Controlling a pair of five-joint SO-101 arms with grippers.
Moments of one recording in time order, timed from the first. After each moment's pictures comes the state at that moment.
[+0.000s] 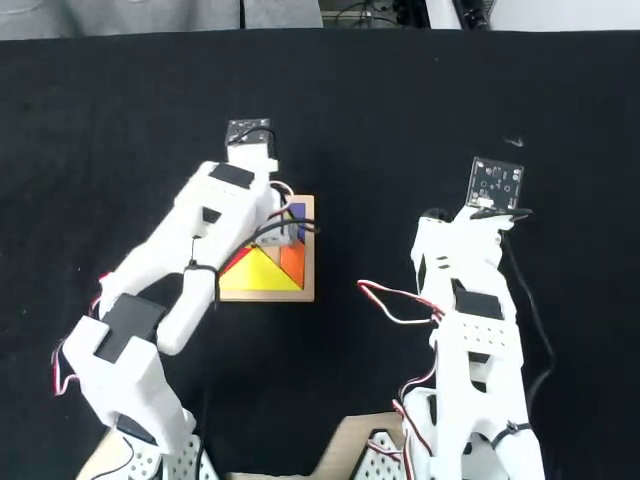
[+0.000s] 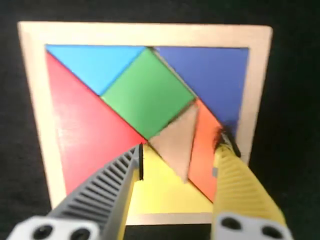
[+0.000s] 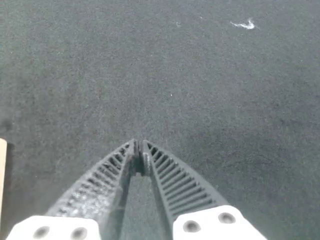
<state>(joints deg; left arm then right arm) 14.8 15.2 12.5 61.3 20.9 9.9 -43.4 73.5 17.1 -1.1</state>
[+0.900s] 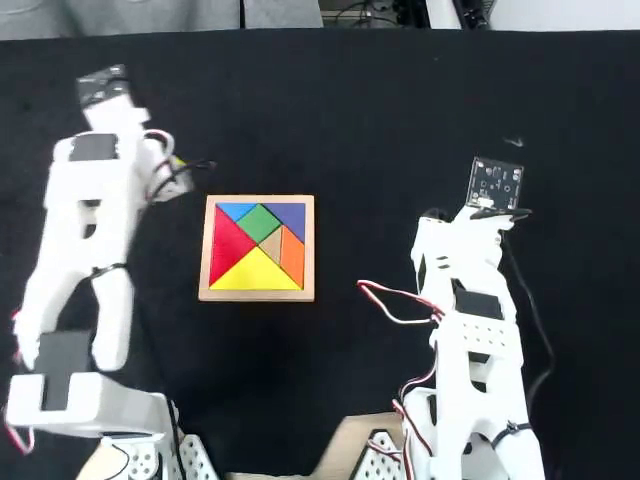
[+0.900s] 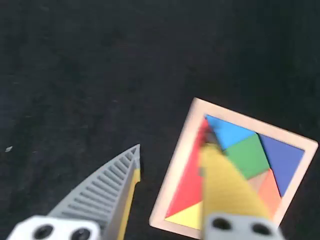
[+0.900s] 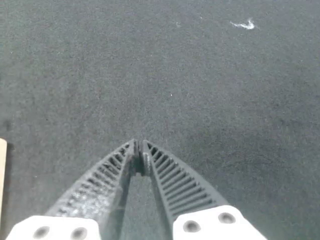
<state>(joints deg) -9.8 -0.5 7.7 69.2 16.7 9.9 -43.4 73.5 17.1 -1.1</state>
